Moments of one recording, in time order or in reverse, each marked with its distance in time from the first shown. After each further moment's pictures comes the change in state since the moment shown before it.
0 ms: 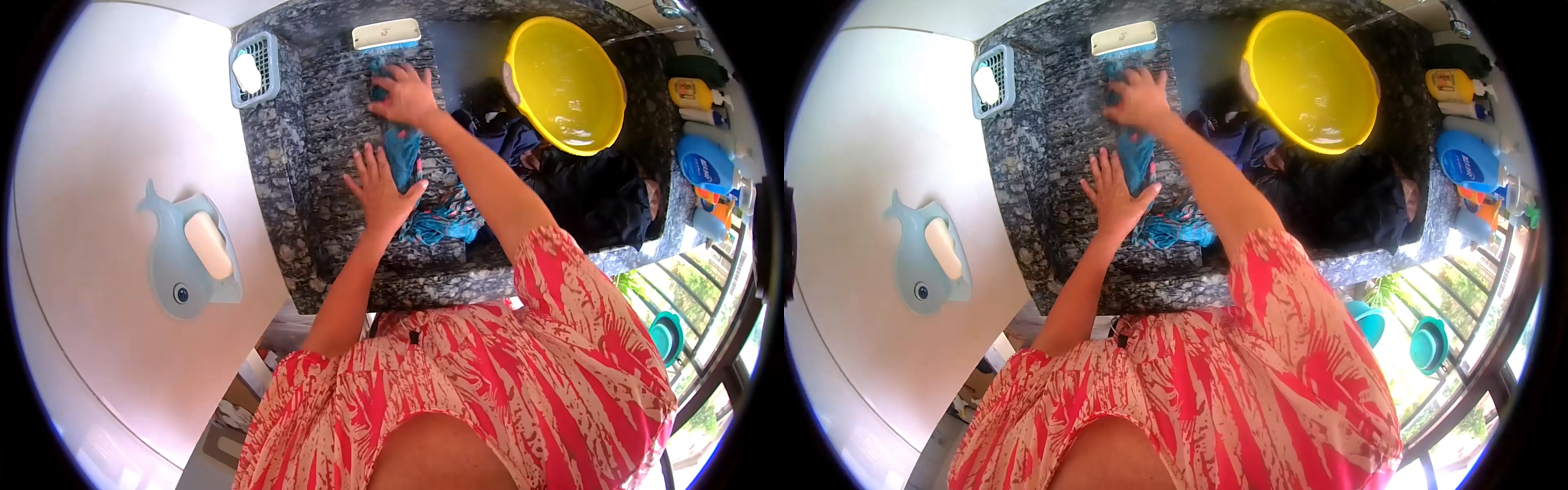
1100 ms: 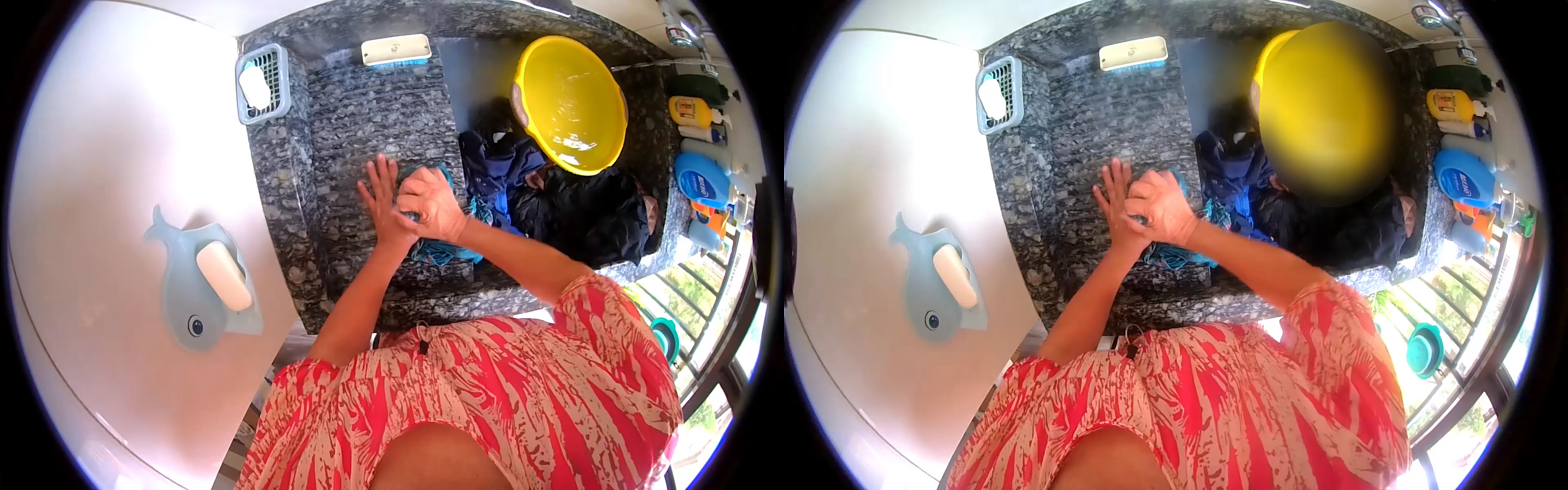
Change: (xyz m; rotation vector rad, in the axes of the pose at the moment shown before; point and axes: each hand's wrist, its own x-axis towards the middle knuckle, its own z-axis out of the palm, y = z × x) left_hand 0.011 0.000 0.006 0.030 0.172 0.155; right_hand -0.085 -0.053 -0.084 0.401 -0.219 -0.199
